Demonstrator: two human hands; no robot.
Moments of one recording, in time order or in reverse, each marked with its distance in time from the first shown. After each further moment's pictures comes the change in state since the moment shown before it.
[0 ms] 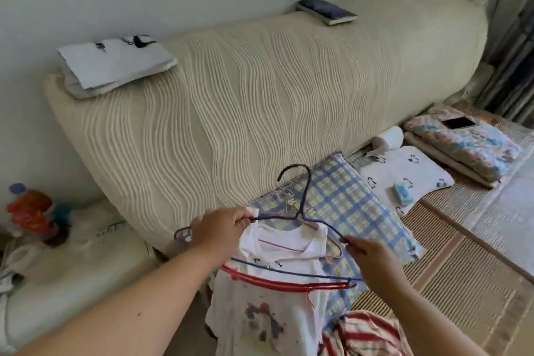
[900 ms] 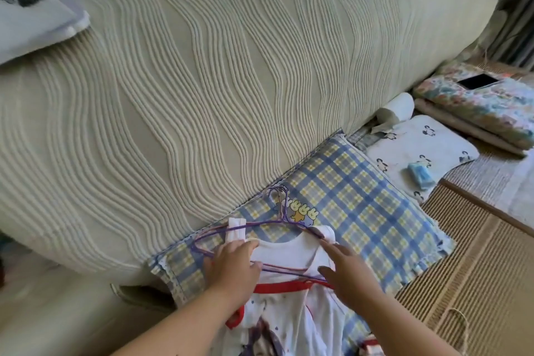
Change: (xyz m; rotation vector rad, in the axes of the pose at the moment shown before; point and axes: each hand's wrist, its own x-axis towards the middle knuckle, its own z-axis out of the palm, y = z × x) left_hand 0.088 -0.022 0.149 0.223 -0.276 -0.075; right_hand 0.119 0.063 0.119 -0.262 -0.269 -0.011
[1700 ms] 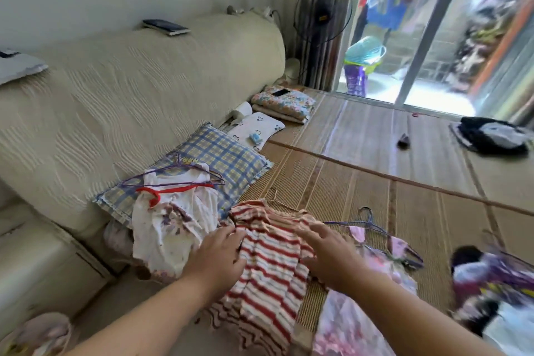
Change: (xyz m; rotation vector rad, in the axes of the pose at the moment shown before) left_hand -0.563 0.057 0.030 0.087 -0.018 0.659; right_hand -0.651 0.060 0.004 -0.168 0.295 0.134
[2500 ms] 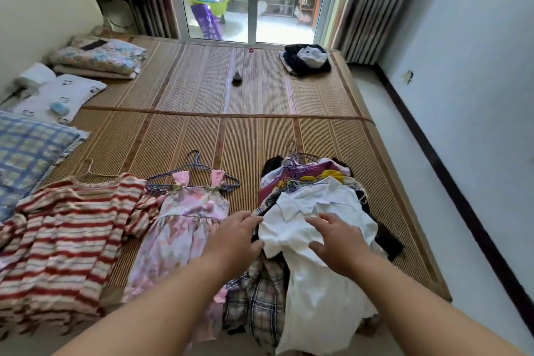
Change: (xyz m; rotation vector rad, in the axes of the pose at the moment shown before) left_hand -0.046 0.494 0.234 -0.073 -0.277 0.427; right_hand -0.360 0.417 -0.020 0.110 -0.050 0.616
